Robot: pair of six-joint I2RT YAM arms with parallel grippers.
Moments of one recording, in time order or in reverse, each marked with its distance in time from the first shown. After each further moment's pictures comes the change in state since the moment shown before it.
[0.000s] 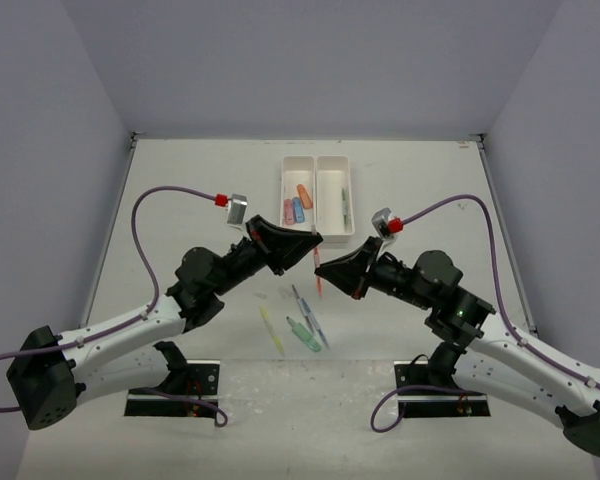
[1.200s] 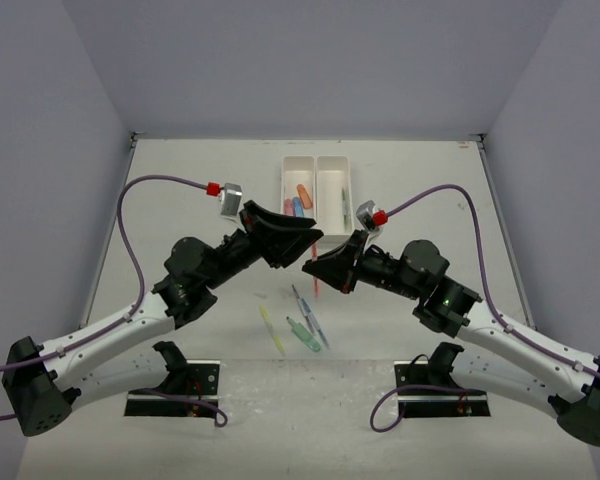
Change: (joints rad) left arm 0.001 -0.052 0.120 -0.173 0.008 0.077; right arm 0.002 0.122 0.055 0.073 -0.065 -0.018
